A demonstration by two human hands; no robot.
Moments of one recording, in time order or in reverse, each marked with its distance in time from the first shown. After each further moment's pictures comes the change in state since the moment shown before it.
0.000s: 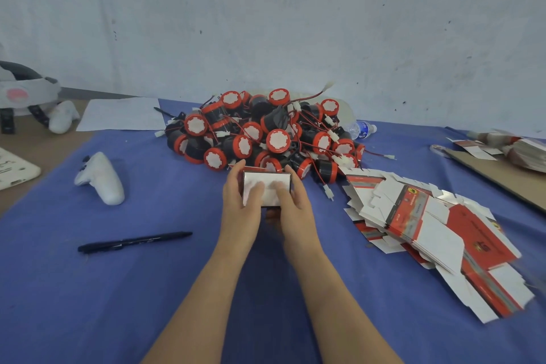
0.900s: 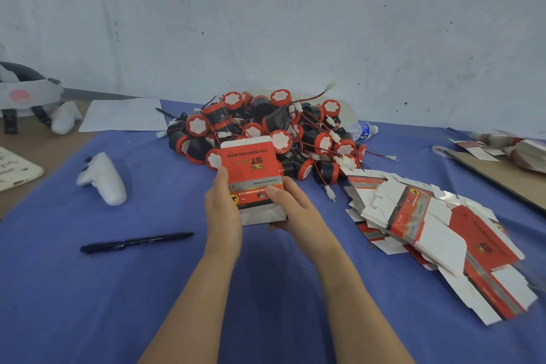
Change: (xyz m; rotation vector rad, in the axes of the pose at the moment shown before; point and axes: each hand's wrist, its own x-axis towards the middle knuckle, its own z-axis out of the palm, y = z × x) left_hand 0.005 0.013 -0.008 -0.199 0.204 -0.078; right_hand -0.007 -0.019 -0.018 -0.125 -0.399 -0.003
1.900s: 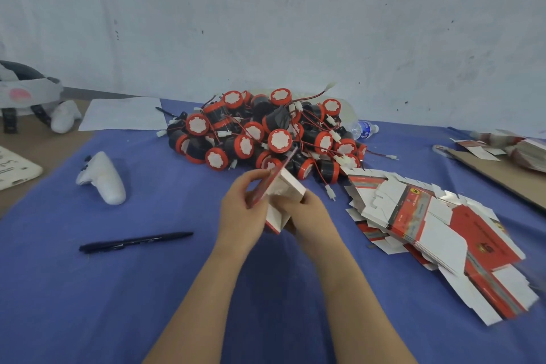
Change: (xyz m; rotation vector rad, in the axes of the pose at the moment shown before) left_hand -0.009 -0.003 0.004 0.333 -0.230 0.185; right_hand 0.013 0.006 -0.003 0.026 0.376 0.227
